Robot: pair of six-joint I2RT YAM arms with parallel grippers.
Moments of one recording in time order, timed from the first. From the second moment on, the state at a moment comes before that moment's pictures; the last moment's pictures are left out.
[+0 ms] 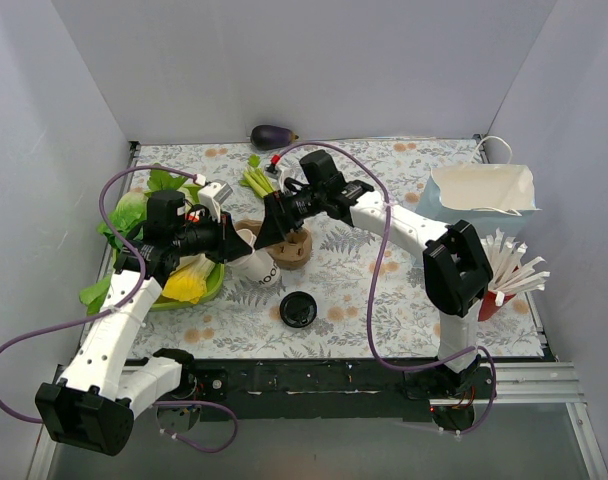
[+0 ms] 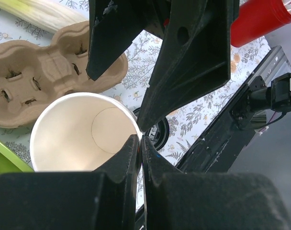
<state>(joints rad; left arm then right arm) -0.22 0.99 0.99 -0.62 0.68 -0.10 0.75 1.92 1.58 -0.26 -0.91 0.35</state>
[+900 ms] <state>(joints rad) -0.22 0.97 1.02 -0.66 0.56 -0.13 0.83 1.94 1.50 -0.44 -0.64 0.22</state>
